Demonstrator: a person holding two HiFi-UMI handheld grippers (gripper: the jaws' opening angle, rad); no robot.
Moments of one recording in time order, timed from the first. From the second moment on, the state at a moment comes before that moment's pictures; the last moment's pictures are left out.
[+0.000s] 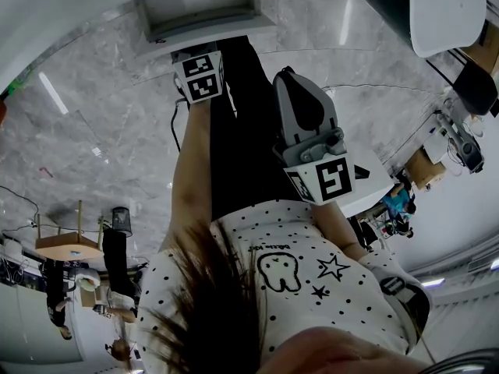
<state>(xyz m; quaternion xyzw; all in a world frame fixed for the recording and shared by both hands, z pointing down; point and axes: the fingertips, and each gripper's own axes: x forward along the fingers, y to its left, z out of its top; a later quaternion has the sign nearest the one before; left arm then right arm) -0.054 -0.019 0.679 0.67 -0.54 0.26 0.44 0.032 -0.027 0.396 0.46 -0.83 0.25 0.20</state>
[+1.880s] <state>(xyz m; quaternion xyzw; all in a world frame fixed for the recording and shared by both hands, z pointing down) -0.065 -0.050 0.671 0.67 -0.56 0.25 0.42 0.039 -0.021 0.404 0.47 -0.82 0.27 0.20</state>
